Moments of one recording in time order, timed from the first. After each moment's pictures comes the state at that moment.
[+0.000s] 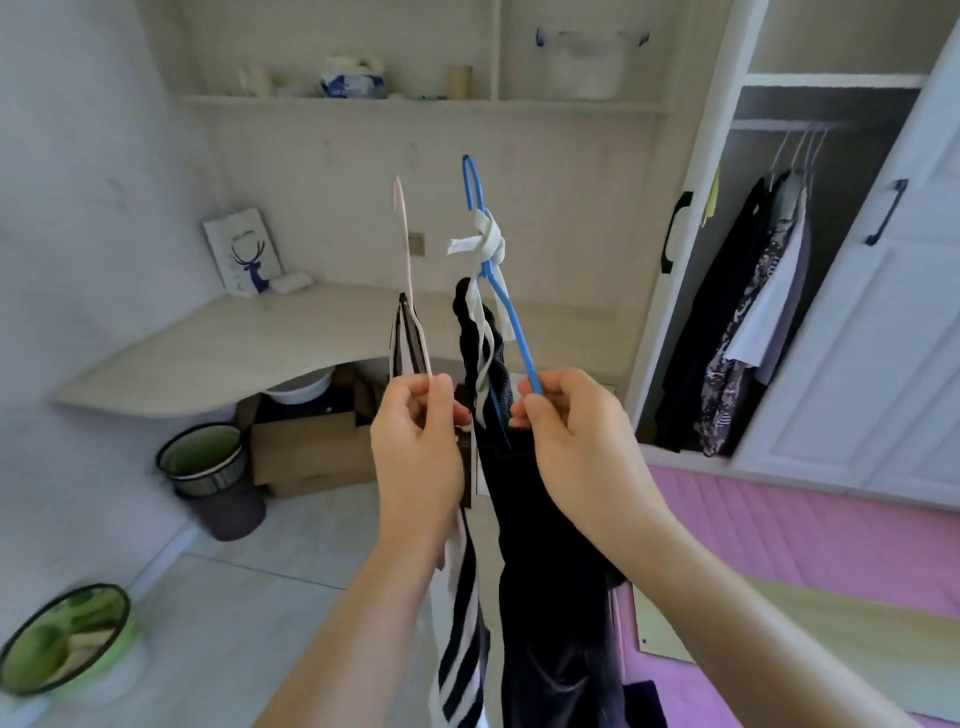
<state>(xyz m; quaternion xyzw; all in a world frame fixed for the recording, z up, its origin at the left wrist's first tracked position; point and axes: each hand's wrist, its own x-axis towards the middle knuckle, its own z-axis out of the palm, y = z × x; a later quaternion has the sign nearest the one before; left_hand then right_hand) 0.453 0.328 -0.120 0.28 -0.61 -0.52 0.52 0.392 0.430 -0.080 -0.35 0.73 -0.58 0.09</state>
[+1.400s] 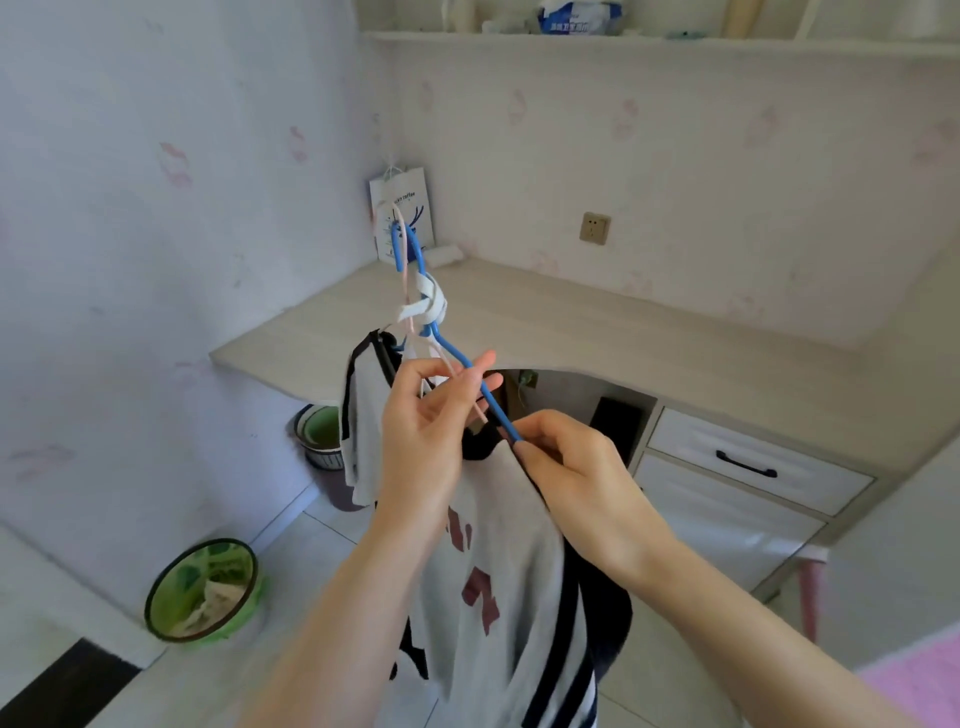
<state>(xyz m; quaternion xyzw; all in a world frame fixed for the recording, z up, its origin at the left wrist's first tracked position) 0.500 -0.028 -0.150 0.27 -0.54 -0.61 0.52 0.402 0.064 -0.136 -0.51 0.69 -0.45 0.25</state>
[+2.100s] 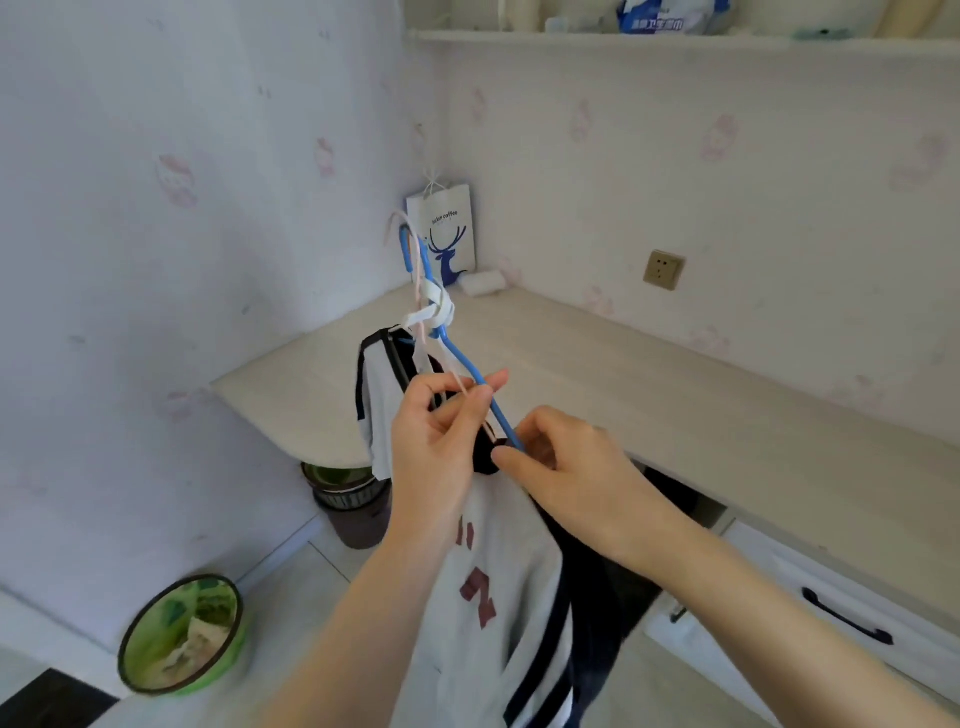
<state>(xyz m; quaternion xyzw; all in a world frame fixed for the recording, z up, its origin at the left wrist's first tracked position) 0.365 -0.200 -0.156 0.33 -0.49 -0.57 0.57 0.255 -0.137 -0.128 -0.60 0.70 -0.30 0.24</state>
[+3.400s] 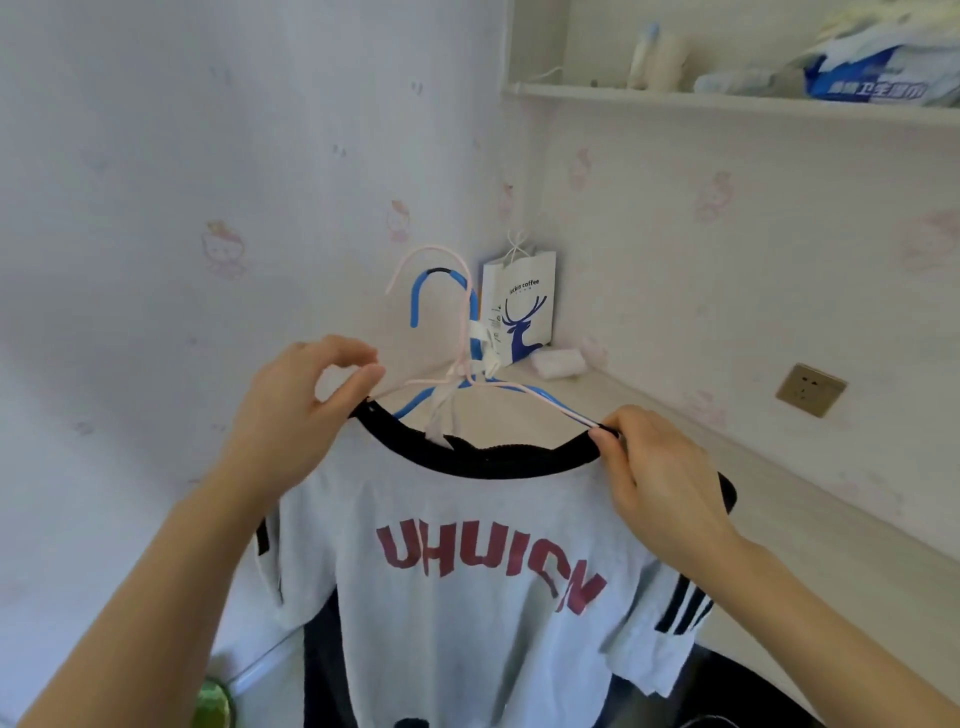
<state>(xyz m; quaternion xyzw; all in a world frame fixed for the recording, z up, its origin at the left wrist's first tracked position) 0.473 -0.523 -0.105 0.50 -0.76 -0.12 0.41 0.175 -0.443 -0.147 -0.67 0.67 -0.29 -0.09</state>
